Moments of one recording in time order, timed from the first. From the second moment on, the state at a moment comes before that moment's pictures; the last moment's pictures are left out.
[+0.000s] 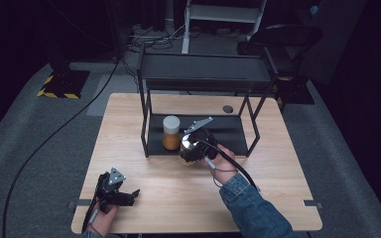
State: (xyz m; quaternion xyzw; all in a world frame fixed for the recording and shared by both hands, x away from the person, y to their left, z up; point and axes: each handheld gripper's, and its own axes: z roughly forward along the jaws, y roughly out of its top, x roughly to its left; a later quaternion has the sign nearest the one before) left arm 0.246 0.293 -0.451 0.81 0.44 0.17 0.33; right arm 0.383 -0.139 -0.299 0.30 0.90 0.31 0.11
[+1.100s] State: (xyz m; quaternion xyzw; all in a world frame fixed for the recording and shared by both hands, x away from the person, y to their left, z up) left arm 0.246 0.293 -0.451 0.81 0.44 0.17 0.33; right arm 0.445 -0.130 -0.335 0.36 0.88 0.27 0.14
